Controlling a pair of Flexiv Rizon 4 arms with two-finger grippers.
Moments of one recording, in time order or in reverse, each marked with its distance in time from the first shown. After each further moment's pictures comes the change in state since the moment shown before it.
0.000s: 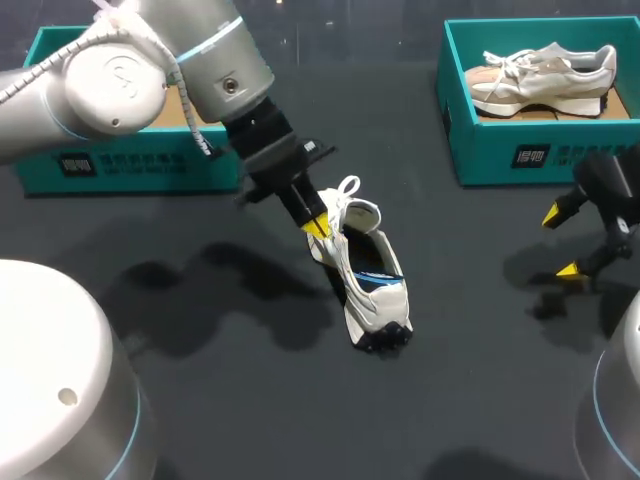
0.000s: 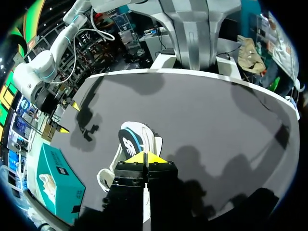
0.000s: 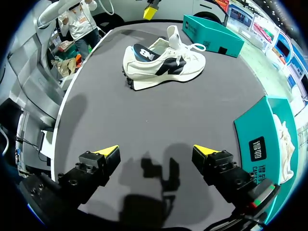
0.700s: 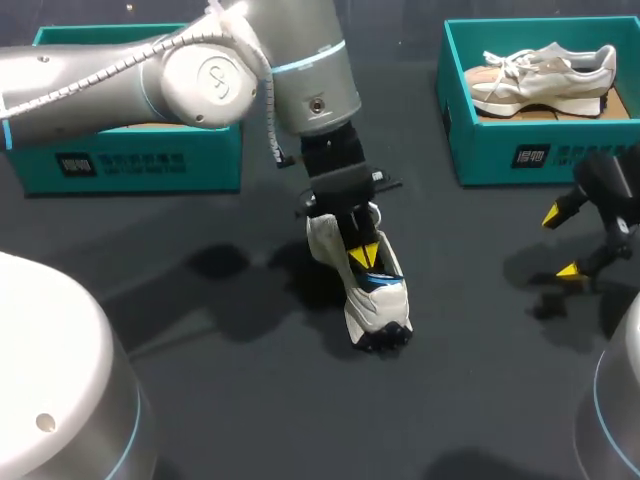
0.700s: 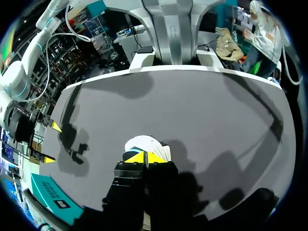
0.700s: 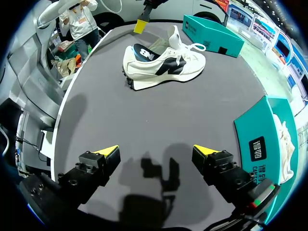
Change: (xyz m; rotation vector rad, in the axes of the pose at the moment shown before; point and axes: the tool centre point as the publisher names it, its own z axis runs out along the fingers) left arm -0.031 -0.019 0.059 0.013 0.198 0.166; right arm 0.000 0.000 0.000 -0.001 0.000 0.000
